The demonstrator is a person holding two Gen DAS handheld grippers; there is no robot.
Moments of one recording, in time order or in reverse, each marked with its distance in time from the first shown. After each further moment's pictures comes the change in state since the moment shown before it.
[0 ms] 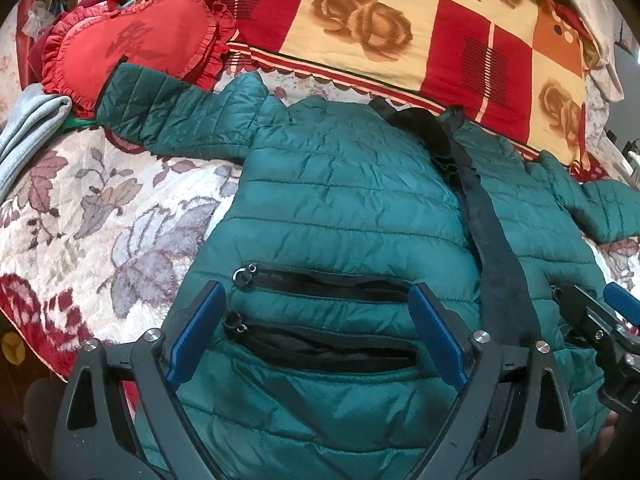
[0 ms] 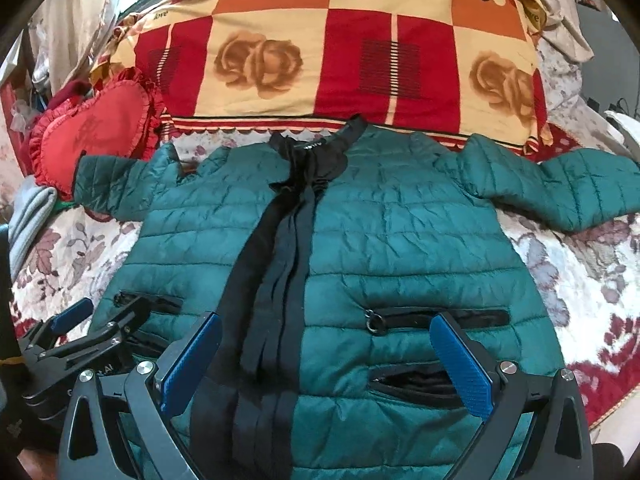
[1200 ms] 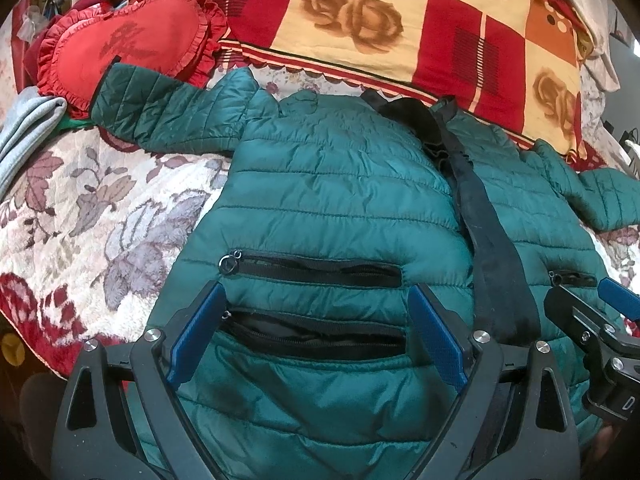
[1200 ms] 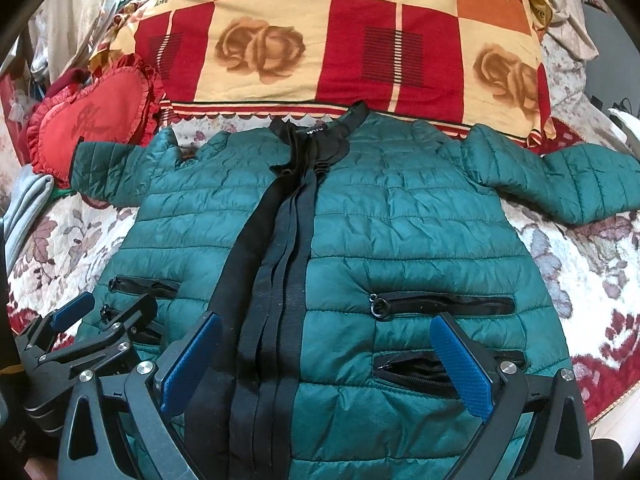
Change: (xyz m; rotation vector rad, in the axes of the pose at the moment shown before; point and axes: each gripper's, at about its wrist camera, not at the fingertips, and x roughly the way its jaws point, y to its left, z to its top) left arm 0.003 -0.008 -0.008 0.015 0.009 -0.004; right arm 0.006 0.004 -0.006 0.006 0.033 0.020
